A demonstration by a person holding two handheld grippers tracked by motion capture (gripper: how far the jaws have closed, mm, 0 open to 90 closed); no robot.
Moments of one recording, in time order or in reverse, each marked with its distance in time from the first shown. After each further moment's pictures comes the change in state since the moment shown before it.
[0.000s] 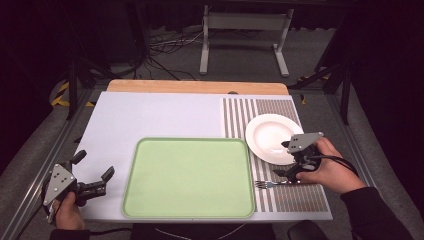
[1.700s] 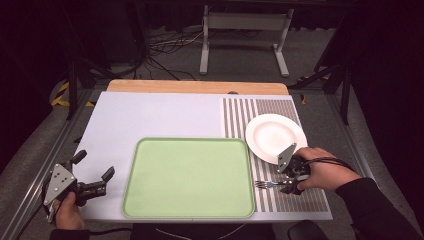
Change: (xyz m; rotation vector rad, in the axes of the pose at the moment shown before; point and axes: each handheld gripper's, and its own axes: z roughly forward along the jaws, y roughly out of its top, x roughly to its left) left arm 0.000 0.000 0.000 0.002 -0.003 0.004; right arm 0.012 -0.011 0.030 0.408 0.268 -0.184
